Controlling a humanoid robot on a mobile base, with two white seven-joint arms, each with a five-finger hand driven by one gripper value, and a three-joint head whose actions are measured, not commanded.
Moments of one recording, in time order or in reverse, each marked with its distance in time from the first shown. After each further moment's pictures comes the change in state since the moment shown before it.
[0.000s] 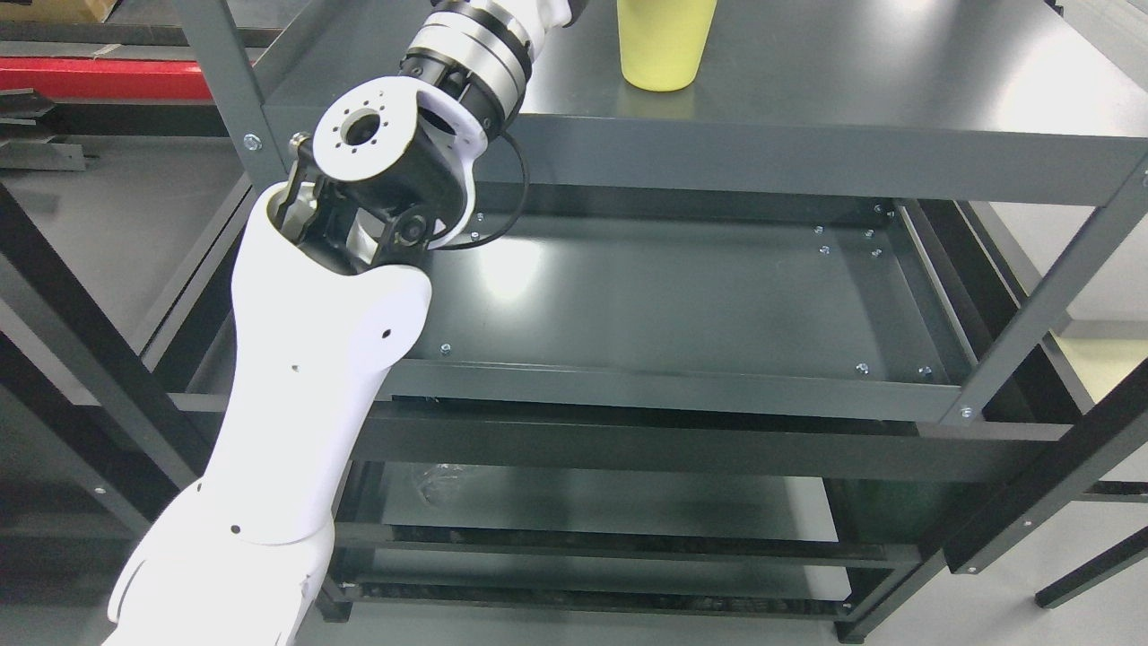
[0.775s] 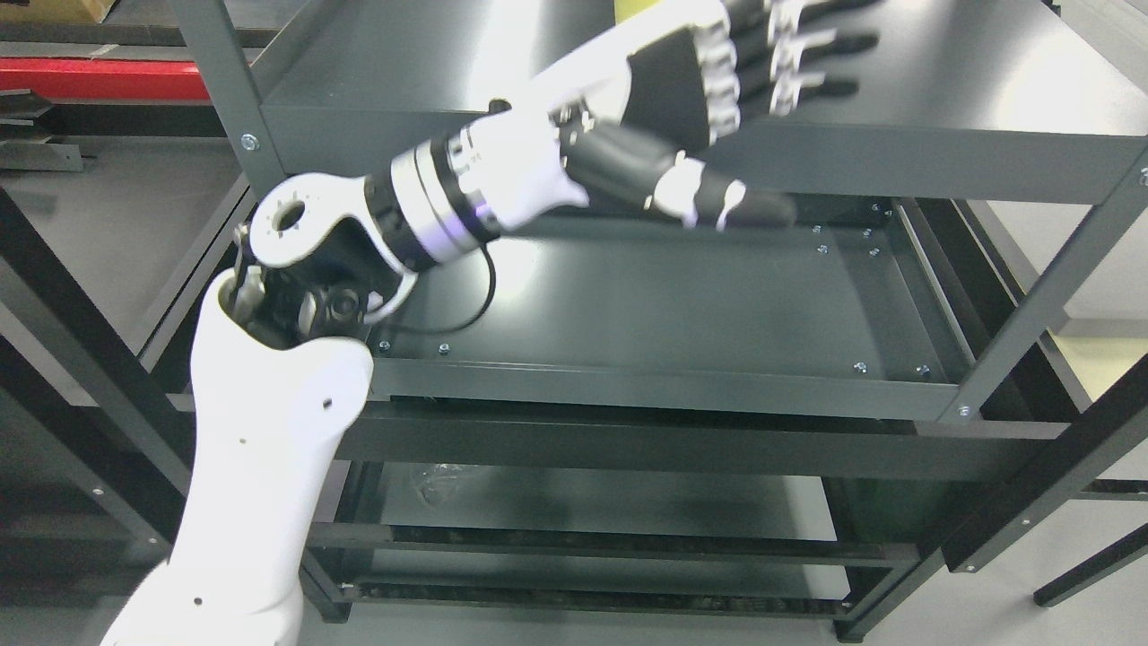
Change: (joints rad) left arm 0.223 0.067 0.065 -0.095 0.075 -0.001 -0.803; right arm 0.000 0.000 0.000 0.000 0.000 0.000 0.000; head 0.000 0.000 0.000
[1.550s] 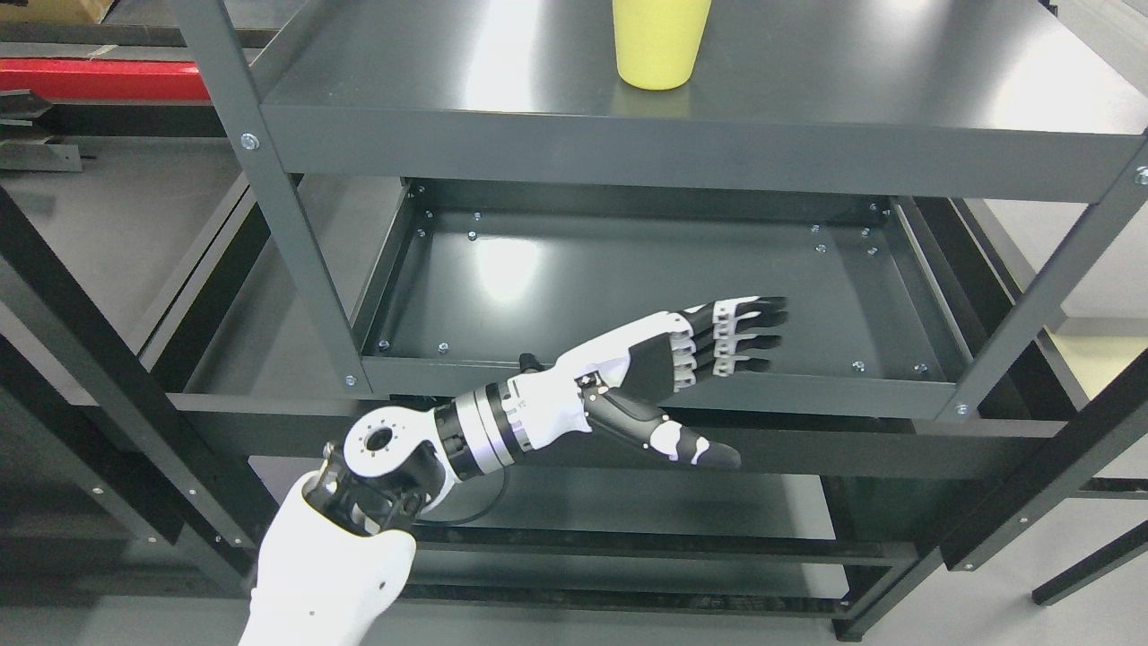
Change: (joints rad) left arm 0.377 -0.003 -0.084 0.077 -0.260 -0.217 0.038; right arm 0.000 0.000 0.000 0.000 0.000 0.000 0.000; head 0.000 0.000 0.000
